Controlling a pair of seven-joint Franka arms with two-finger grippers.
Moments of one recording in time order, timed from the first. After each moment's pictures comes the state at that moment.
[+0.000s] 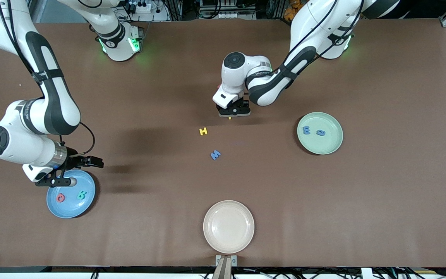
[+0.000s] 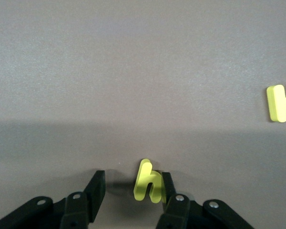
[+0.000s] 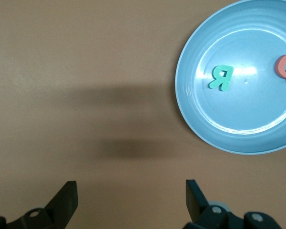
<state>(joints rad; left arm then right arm) -0.36 0.67 -0.60 -1.97 0.72 2.51 -1.50 -0.10 0.45 0.11 -1.75 0.08 2.15 -0.03</state>
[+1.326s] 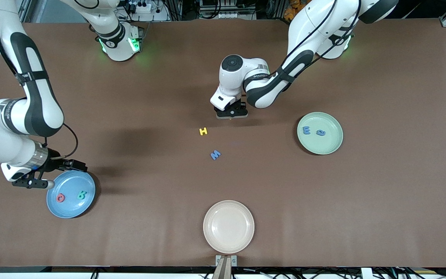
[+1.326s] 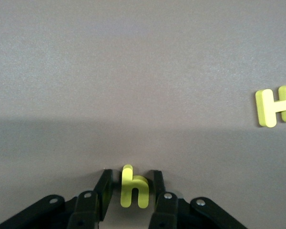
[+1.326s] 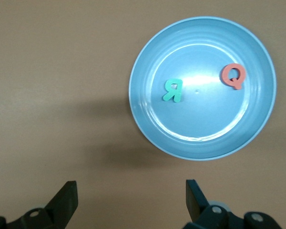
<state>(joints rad) -0.37 0.71 -0.60 -1.93 0.72 2.51 -1.50 -0.19 0.45 0.11 -1.75 0.07 2.20 -0.02</state>
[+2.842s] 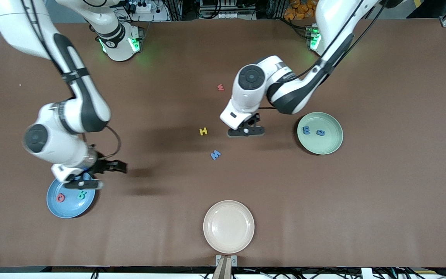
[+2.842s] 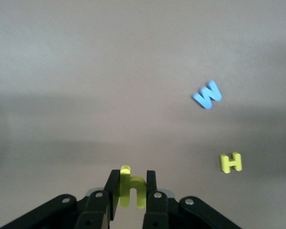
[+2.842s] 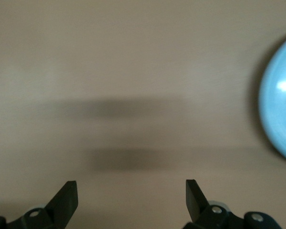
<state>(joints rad) -0.24 0.52 -0.57 -1.70 0.25 2.15 -0.93 0.08 0.49 0.14 -1.75 0.06 2.28 0.17</state>
